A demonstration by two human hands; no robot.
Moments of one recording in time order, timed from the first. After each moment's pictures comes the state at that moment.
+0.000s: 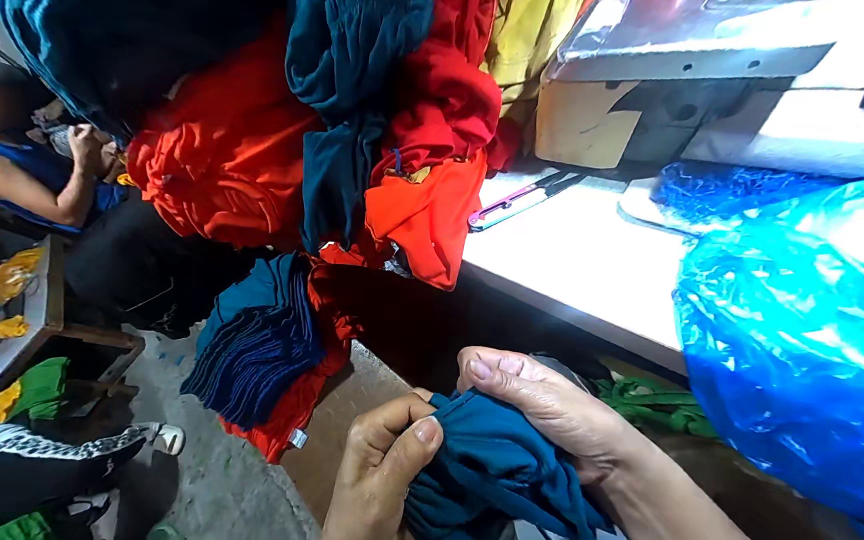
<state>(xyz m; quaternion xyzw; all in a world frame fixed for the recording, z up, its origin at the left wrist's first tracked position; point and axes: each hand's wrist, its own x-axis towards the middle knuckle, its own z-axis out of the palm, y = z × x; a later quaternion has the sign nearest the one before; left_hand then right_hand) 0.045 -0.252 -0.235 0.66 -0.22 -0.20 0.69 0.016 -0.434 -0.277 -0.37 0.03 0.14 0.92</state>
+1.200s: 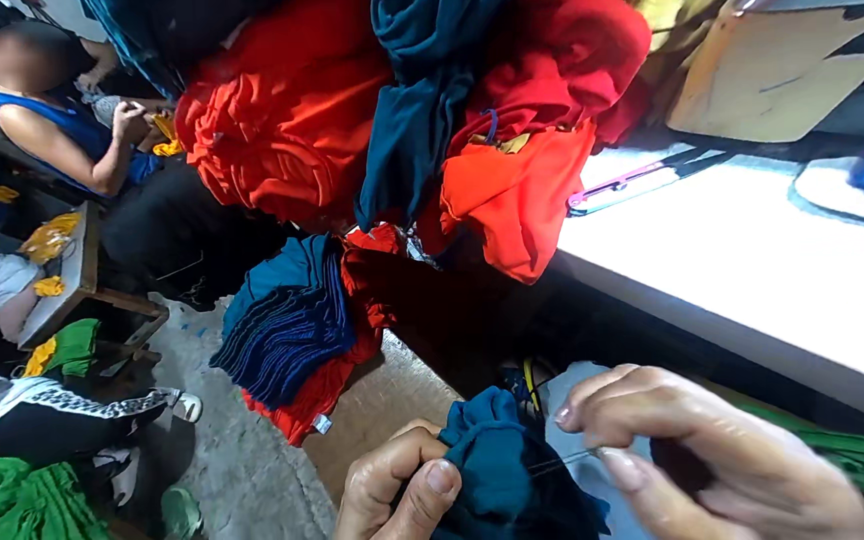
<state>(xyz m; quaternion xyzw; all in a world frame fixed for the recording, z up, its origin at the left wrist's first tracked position) 0.042 -0.204 -0.224 0.70 -0.25 -0.14 0.65 0.005 -0.417 -0.275 -0.68 -0.14 -0.28 0.66</state>
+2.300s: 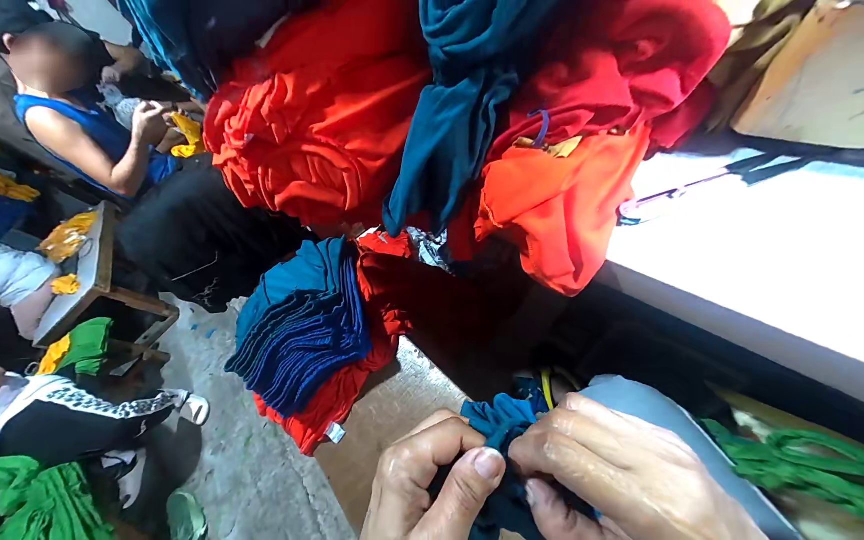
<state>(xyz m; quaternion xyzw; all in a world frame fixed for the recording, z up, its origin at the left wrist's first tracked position) 0.063 -0.204 -0.224 0.75 -0.25 -0.13 0.60 0.027 -0.384 -0.278 -0.83 -0.20 -0.30 0.43</state>
